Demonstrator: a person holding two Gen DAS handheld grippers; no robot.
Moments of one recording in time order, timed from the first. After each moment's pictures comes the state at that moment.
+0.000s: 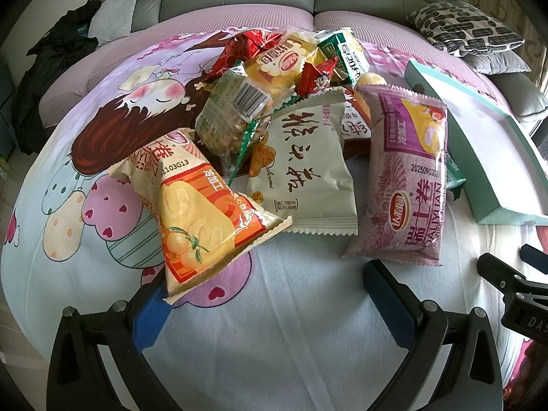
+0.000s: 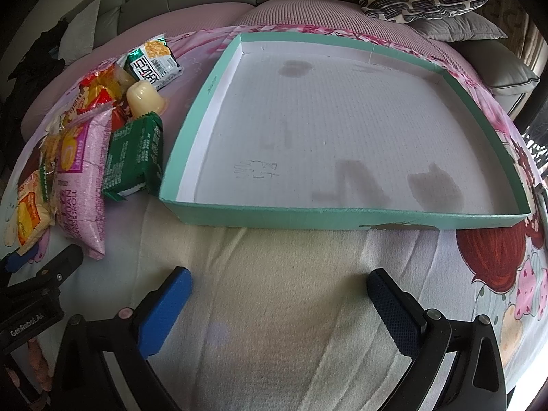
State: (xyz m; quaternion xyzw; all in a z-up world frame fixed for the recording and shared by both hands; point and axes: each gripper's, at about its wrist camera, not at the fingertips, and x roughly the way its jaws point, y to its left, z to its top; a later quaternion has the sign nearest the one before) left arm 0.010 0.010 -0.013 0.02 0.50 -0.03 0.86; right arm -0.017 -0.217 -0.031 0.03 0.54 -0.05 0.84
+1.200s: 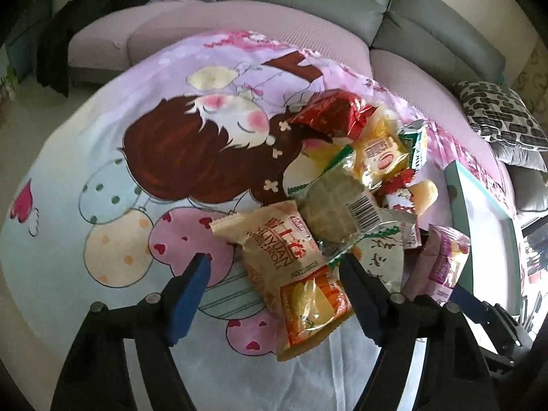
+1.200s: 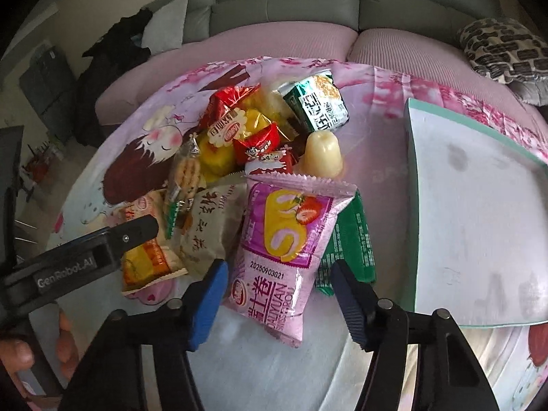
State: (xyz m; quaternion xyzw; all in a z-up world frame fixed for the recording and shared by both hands) left arm 0.051 0.090 0.019 -0.13 0.51 0.01 0.85; right arm 0.030 -0.094 0.011 0.02 0.49 0.12 0.86
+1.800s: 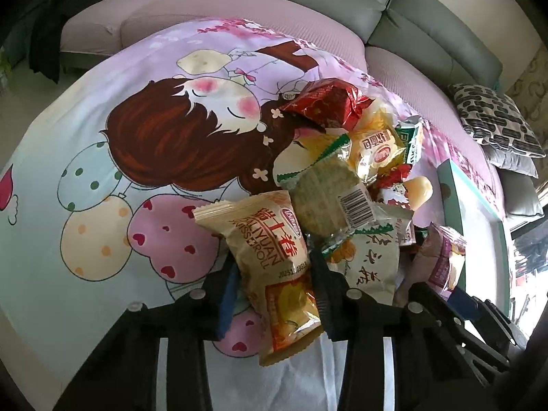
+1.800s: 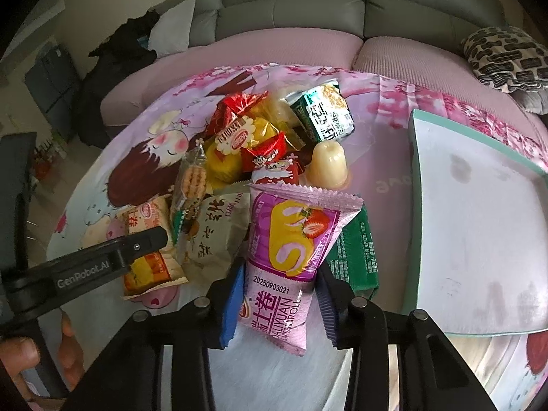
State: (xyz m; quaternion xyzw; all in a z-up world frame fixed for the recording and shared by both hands) left arm 0.055 0.090 0.011 -0.16 0.51 -0.01 0.84; right arm 0.029 -0.094 0.017 0.02 0.48 0.13 0.87
